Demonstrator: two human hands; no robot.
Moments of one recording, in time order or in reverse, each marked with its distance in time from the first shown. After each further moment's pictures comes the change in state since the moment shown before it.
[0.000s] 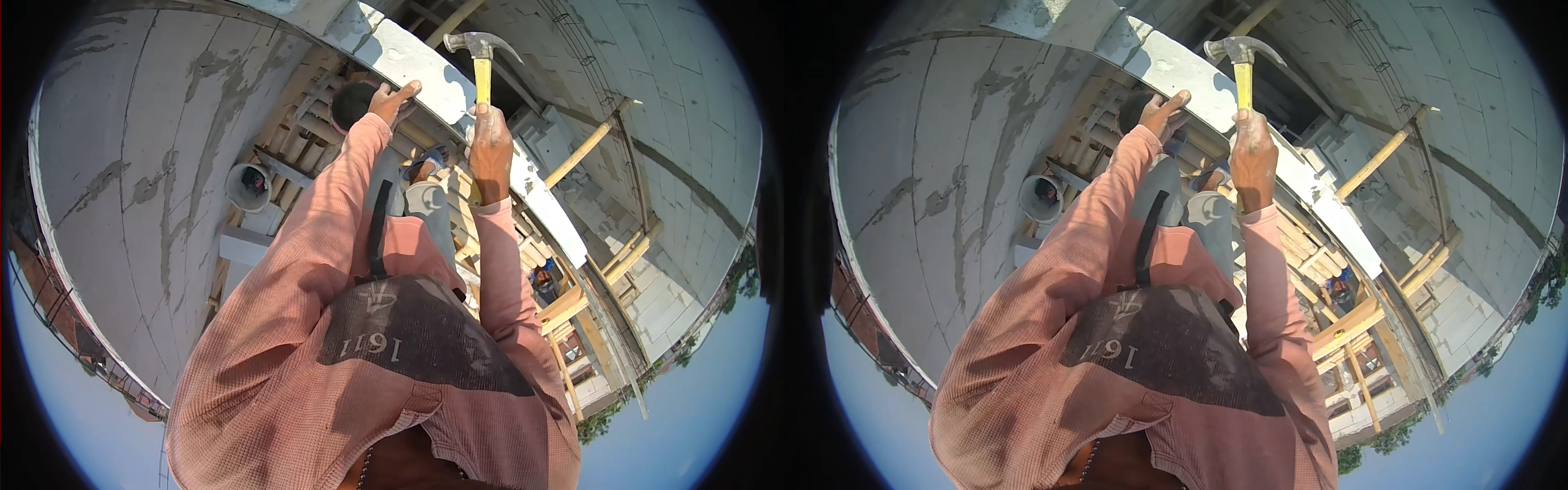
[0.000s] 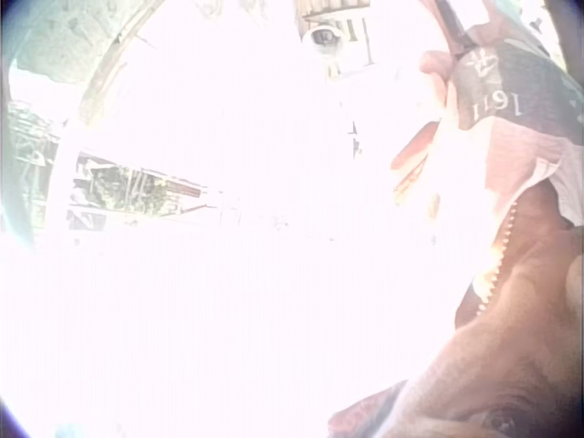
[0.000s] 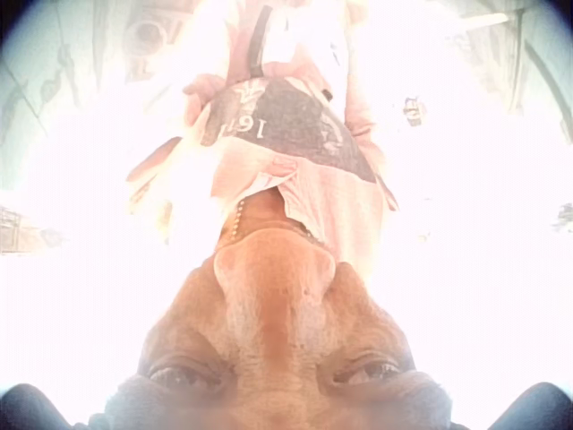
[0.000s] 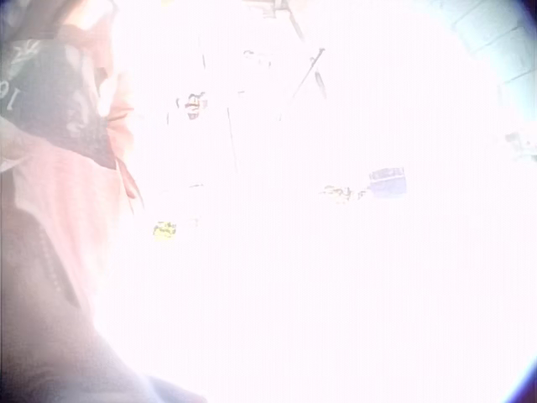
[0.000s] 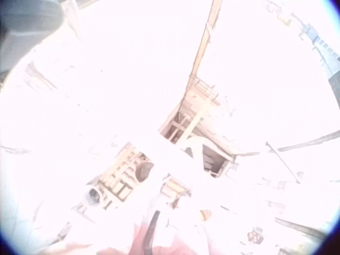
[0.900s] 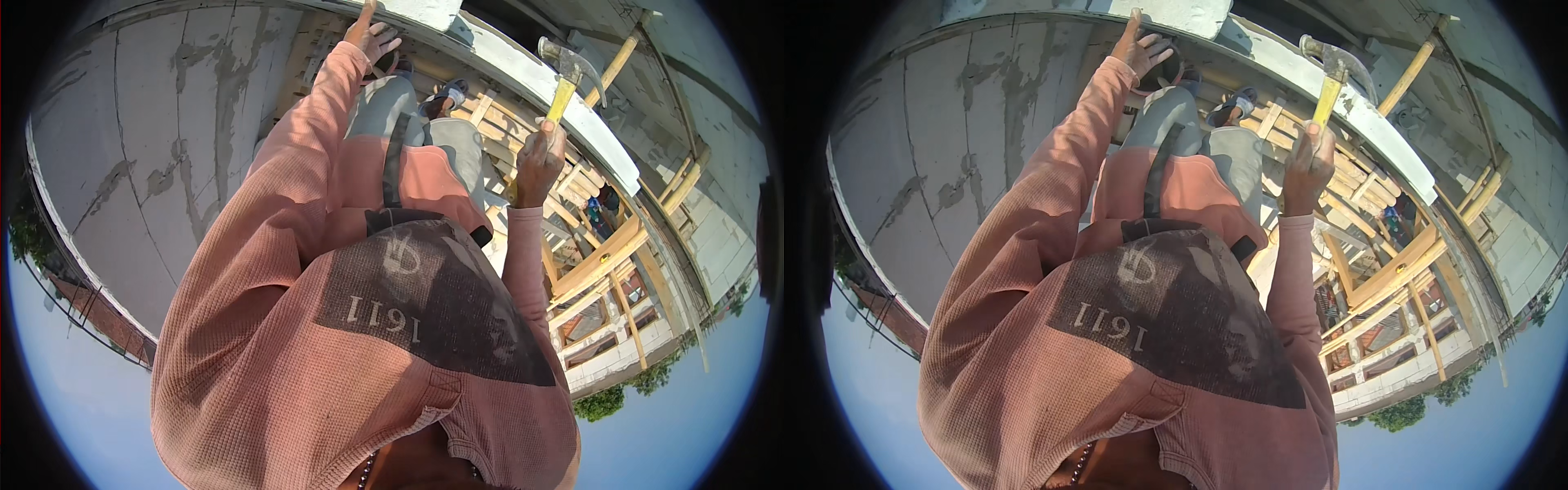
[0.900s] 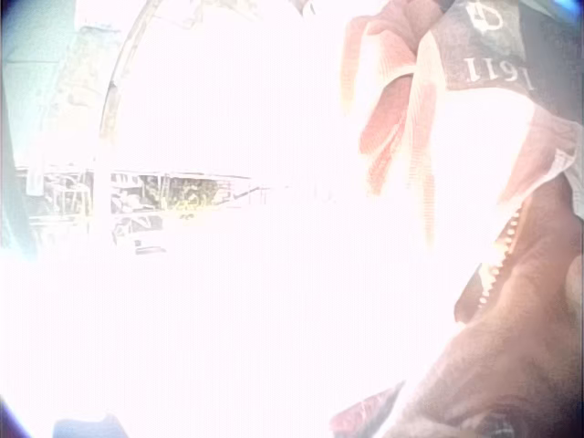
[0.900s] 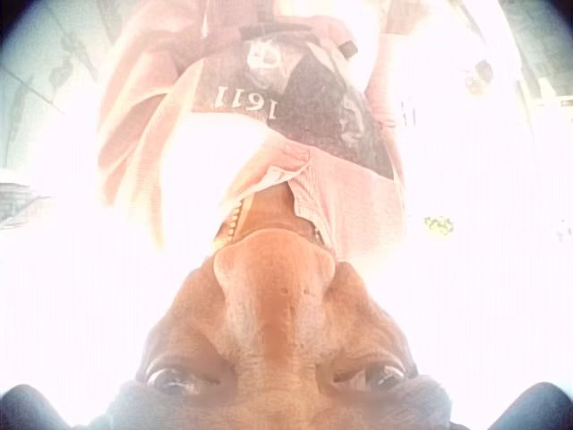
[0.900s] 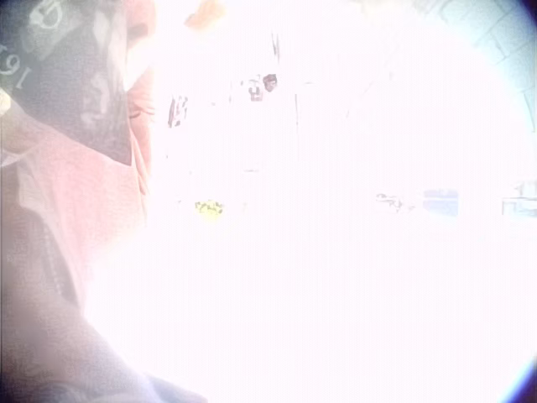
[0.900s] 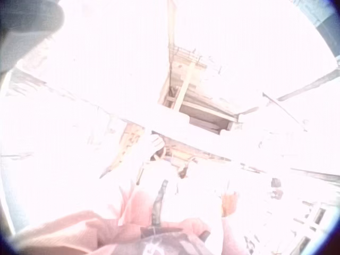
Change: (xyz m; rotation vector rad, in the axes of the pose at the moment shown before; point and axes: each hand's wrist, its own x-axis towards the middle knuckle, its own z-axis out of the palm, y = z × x) left_hand -0.017 0.010 -0.005 0.104 -0.071 -0.126; right_hand -0.182 0.111 -0.059 0.043 0.402 0.210
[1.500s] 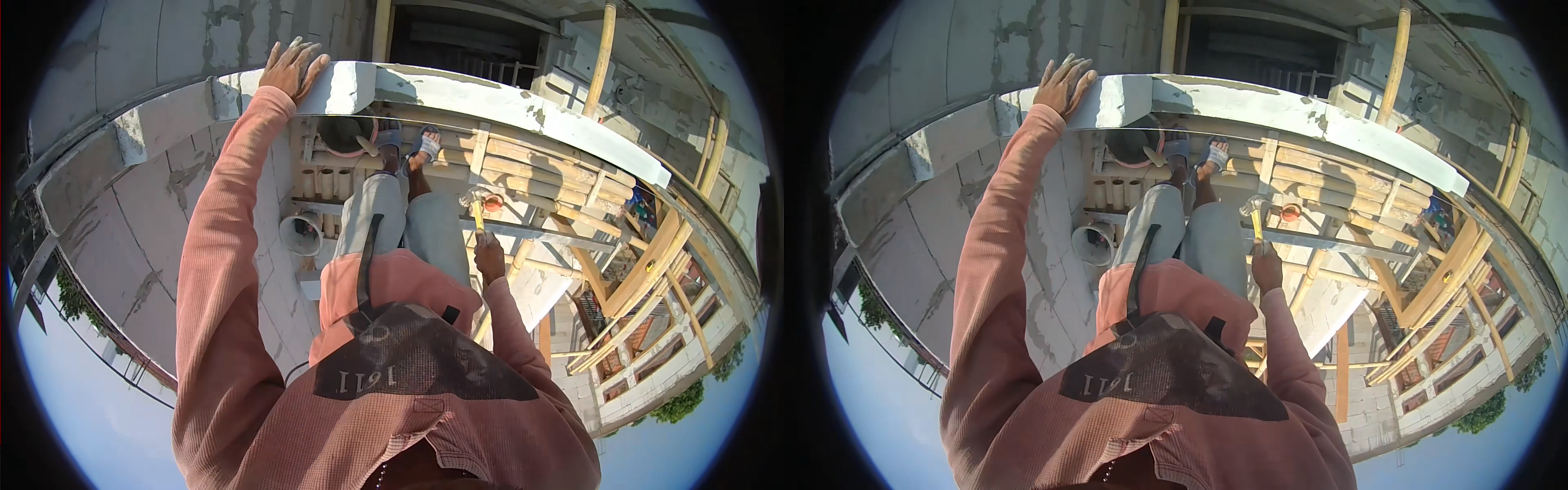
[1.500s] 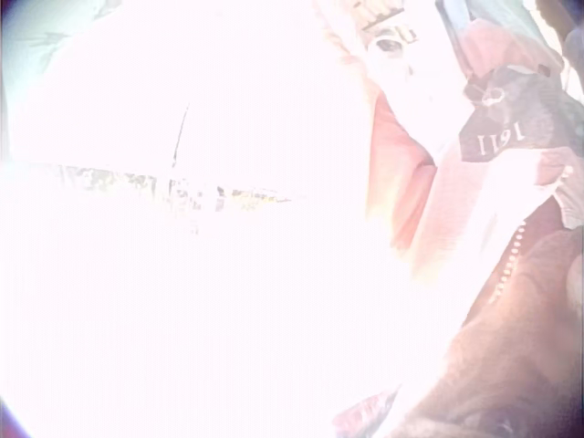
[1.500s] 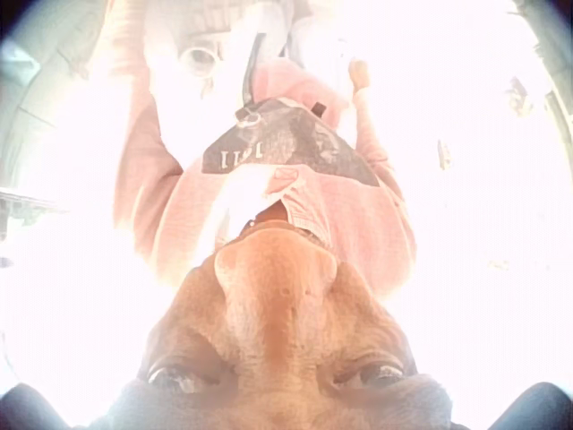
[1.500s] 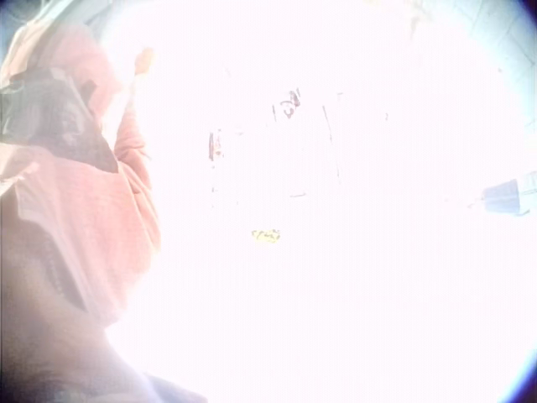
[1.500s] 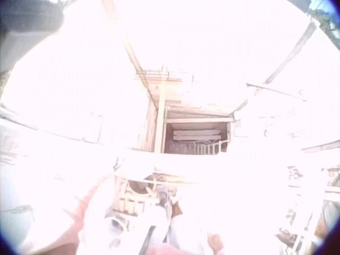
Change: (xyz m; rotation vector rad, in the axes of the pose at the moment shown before) left_hand 0.061 0.099 0.089 2.392 -0.163 0.983; right_hand -0.113 0.212 0.024 -0.045 -0.590 0.729
